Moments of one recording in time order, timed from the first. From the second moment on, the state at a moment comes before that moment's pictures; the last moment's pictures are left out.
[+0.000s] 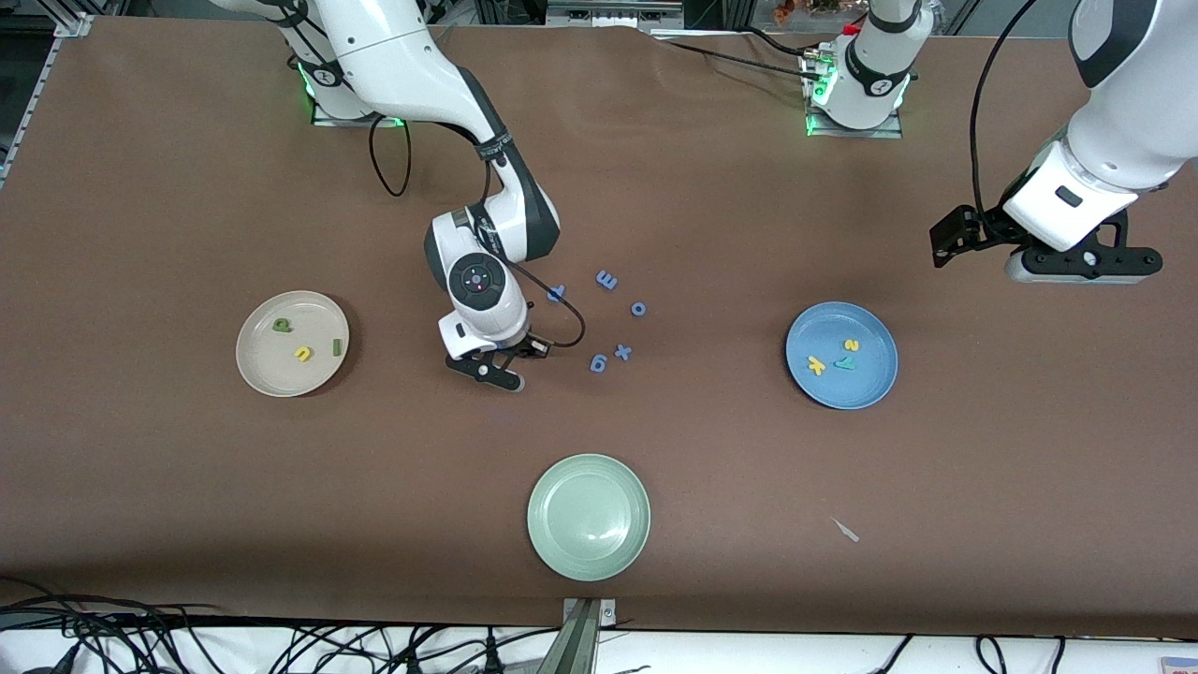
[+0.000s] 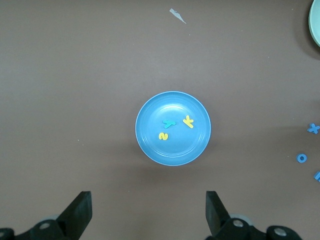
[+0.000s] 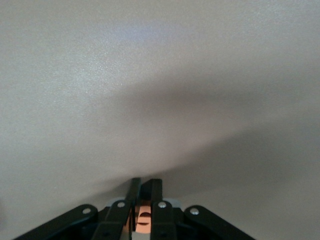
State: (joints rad) left arm -0.01 -0.02 -0.12 -1.77 0.02 1.75 -0.13; right arm 0.86 0.78 -0.31 -1.61 0.32 2.31 0.74
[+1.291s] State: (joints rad) left arm -0.01 -0.02 -0.12 -1.77 0.02 1.75 -0.13; right arm 0.86 0.79 -0.30 -1.57 0.32 2.19 0.74
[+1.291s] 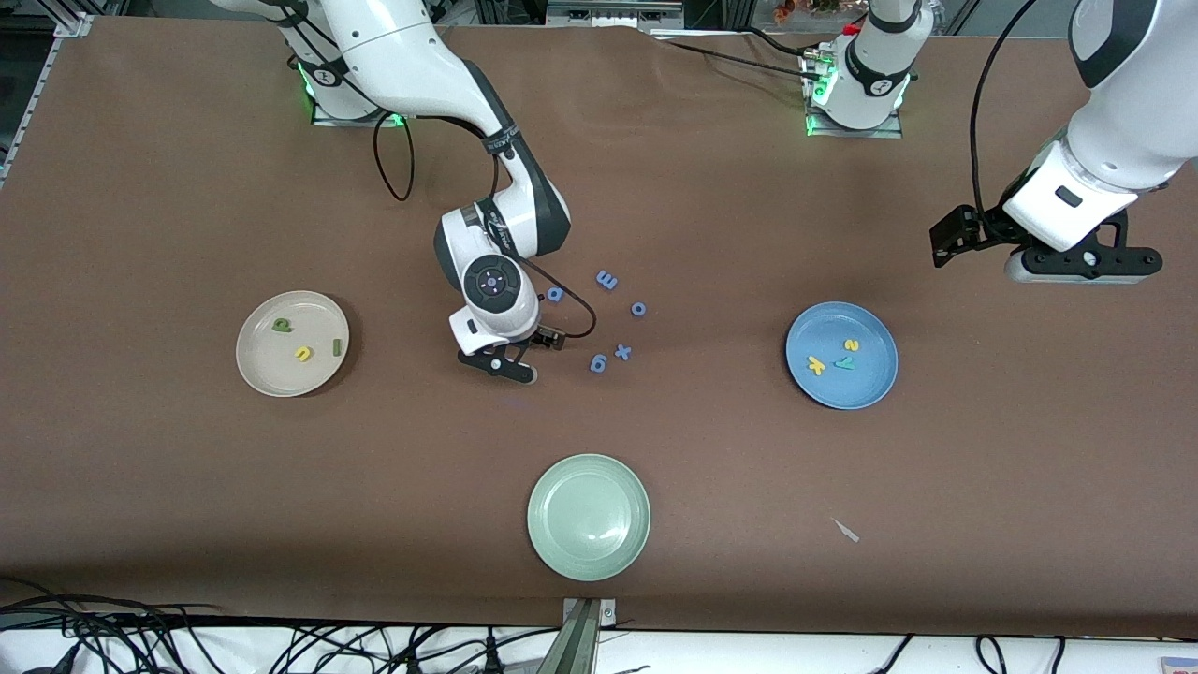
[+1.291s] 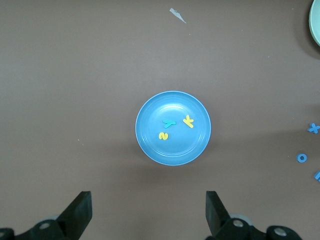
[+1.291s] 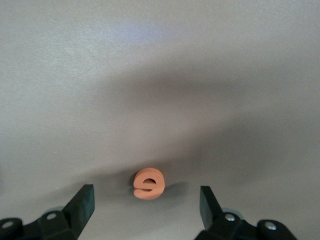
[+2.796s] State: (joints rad) left arm -0.01 -0.02 -0.12 -1.77 0.02 1.75 -0.13; right arm 0.86 0.79 -0.30 -1.57 0.32 2.22 0.73
